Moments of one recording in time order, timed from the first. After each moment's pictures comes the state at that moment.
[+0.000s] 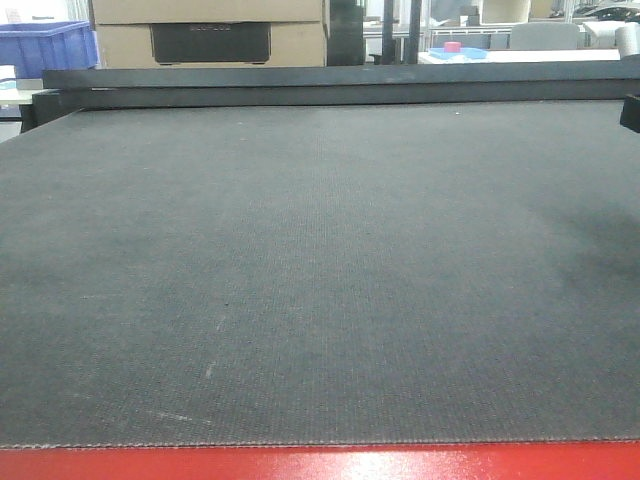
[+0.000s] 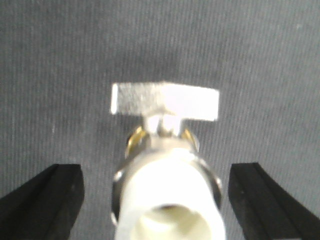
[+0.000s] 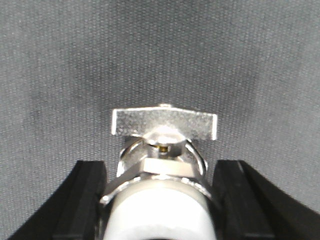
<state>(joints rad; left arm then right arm) 0.02 1.62 -1.15 -0.01 0.99 0.01 0.09 1.62 -1.18 0.07 1.10 -0.03</state>
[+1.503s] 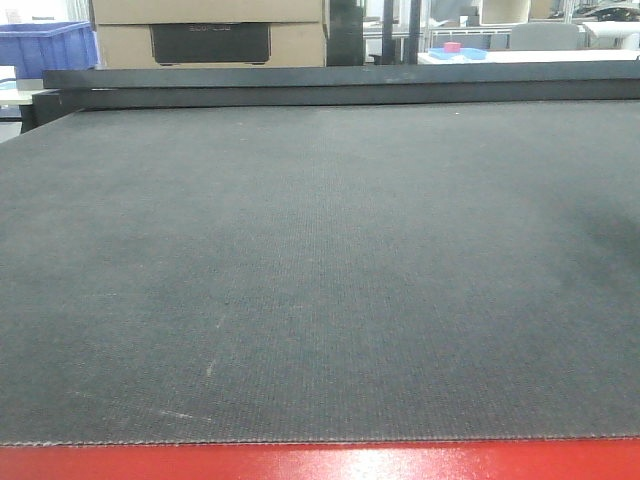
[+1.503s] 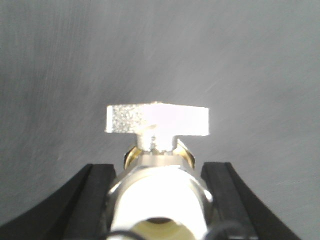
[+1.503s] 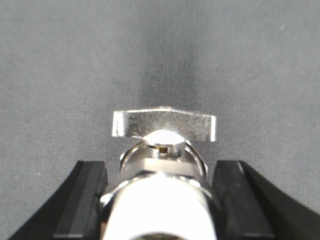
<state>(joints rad) 0.02 1.22 -1.02 -0.13 0.83 0.07 0.09 1.31 -1.02 0.08 0.81 0.03</state>
